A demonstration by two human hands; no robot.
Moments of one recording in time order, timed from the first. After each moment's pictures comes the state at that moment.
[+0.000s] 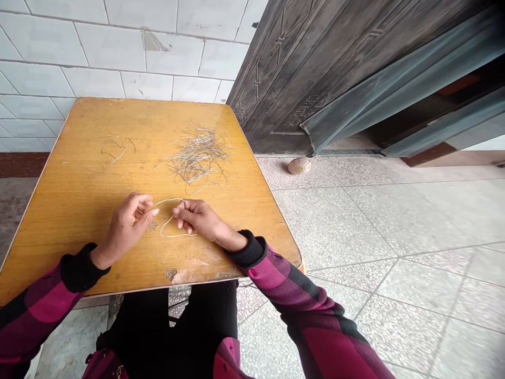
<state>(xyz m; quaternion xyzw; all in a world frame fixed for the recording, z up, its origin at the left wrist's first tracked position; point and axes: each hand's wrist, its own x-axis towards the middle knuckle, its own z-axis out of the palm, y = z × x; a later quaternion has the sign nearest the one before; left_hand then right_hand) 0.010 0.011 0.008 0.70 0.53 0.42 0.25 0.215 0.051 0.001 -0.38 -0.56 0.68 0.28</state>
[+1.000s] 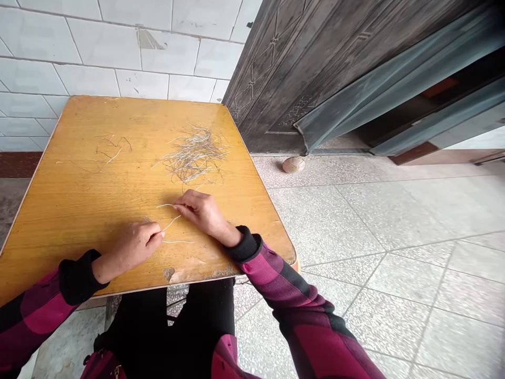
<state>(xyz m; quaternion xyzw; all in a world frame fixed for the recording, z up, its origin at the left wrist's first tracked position) 0.026 -0.007 0.010 0.80 0.51 0.21 0.22 0.231 0.066 0.001 -0.34 -0.84 0.25 0.33</state>
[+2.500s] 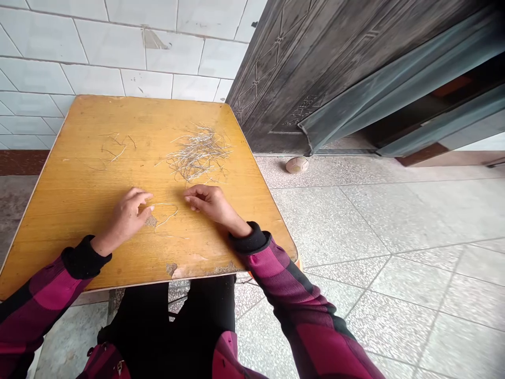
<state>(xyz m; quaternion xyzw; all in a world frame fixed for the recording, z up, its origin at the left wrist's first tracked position) -0.008 0.033 -0.014 0.77 0.51 0.36 0.14 0.245 0.080 -0.006 -0.40 -0.73 0.44 0.32</state>
